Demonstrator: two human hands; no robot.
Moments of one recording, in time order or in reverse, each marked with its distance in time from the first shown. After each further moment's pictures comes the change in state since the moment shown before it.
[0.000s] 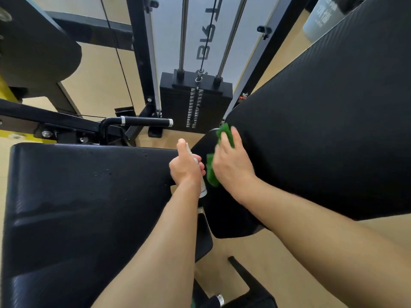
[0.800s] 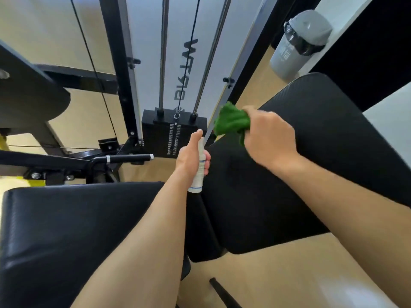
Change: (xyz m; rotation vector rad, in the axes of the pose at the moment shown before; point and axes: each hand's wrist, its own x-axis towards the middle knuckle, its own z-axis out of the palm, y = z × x) left_hand -0.066 0.116 0.064 0.181 -0.588 0.087; right_hand -0.073 0.203 -0.092 0.721 0.480 0.487
